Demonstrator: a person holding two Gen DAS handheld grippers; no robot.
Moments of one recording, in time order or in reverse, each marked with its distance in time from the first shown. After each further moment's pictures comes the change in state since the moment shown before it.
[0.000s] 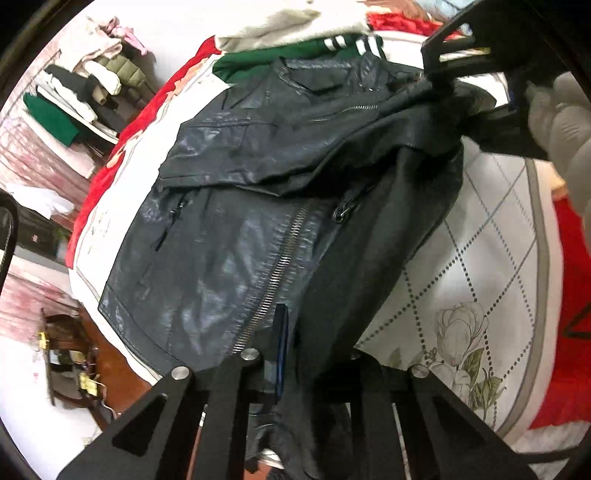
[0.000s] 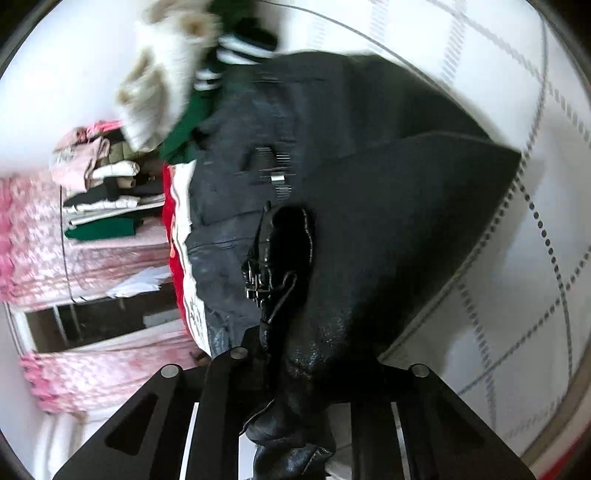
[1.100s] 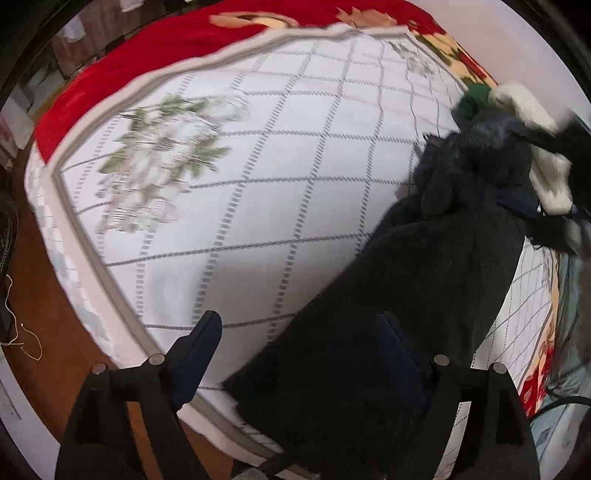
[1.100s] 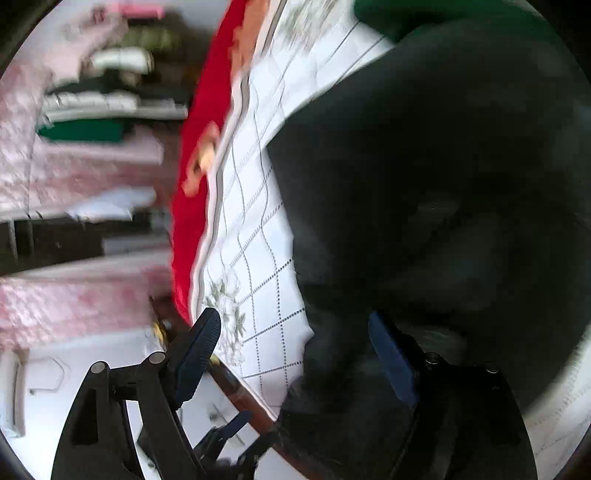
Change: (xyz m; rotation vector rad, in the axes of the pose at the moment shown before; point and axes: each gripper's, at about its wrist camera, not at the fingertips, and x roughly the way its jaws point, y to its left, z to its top) left arm 0.150 0.352 0.042 -0.545 0.193 -0.357; right arm 0.199 0.260 0.011 -0.269 0.156 -0.151
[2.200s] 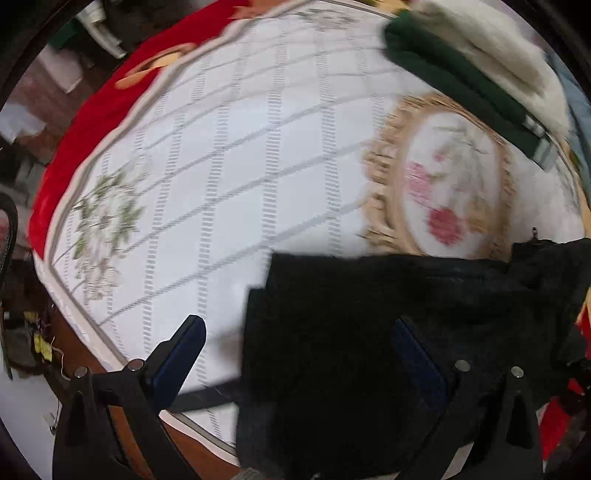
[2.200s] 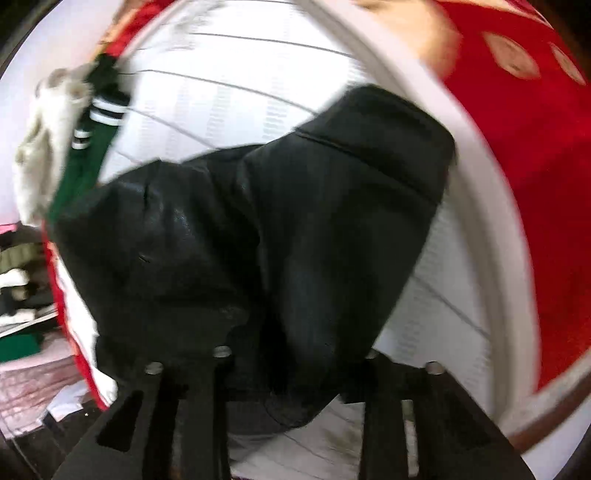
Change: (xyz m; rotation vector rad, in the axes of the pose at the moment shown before) left arm 0.004 -0.127 0.010 0.320 0.043 0.173; right arm -0.237 -0.296 -0.279 0.706 -0.333 -0.350
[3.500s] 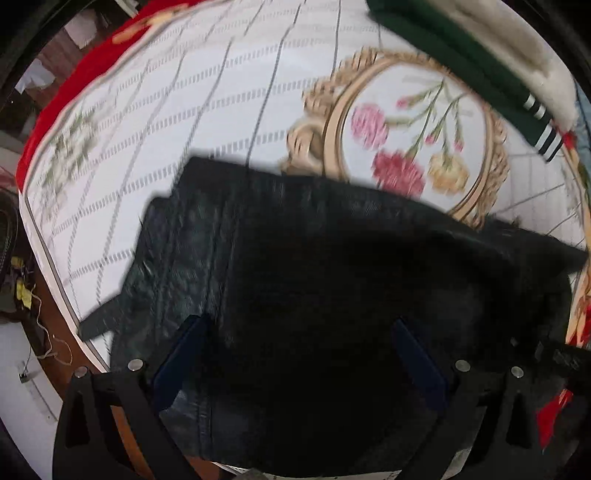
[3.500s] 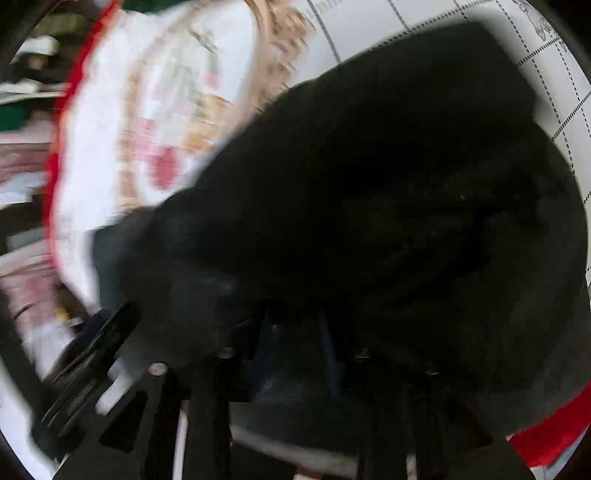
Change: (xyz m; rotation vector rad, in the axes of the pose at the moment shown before) left arm 0.020 -0.034 -0.057 -0.174 0.063 -0.007; right arm 0.081 0.203 -0.028 -0.701 0.320 -0.153
